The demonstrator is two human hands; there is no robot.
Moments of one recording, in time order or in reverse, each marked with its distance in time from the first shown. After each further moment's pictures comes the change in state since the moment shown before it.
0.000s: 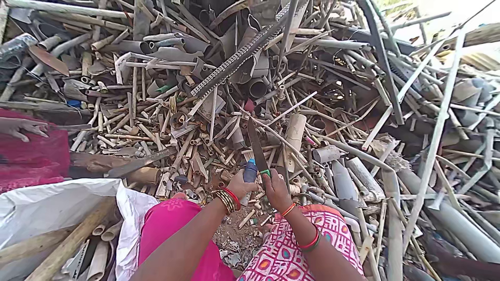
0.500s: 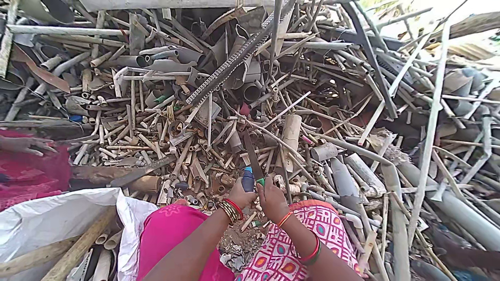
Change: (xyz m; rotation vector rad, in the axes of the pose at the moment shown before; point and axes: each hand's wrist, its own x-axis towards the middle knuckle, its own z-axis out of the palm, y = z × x) left_hand -0.004 -0.014 0.019 0.119 0.066 0.007; right_hand -0.022 -0.033 -0.013 -0.222 -0.235 0.252
